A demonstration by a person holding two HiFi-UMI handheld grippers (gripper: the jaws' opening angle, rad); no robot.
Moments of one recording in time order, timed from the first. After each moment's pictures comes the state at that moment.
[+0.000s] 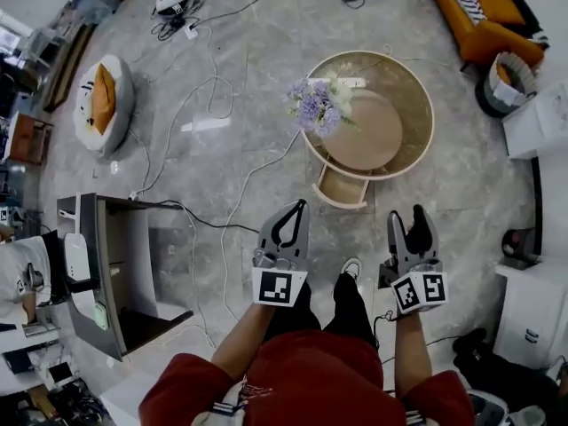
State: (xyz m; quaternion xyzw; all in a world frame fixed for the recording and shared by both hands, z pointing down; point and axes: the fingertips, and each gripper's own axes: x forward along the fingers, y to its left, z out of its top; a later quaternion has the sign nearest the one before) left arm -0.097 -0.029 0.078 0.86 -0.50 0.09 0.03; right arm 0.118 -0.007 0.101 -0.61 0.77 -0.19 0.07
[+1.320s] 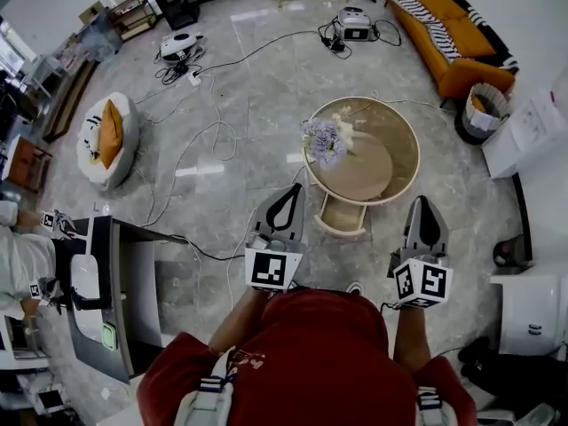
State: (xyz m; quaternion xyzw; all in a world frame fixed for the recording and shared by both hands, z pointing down) left arm -0.154 -0.033 -0.063 0.88 -0.48 0.03 -0.05; right arm 0.088 0.014 -0.061 -0.71 0.71 -0.01 0.04
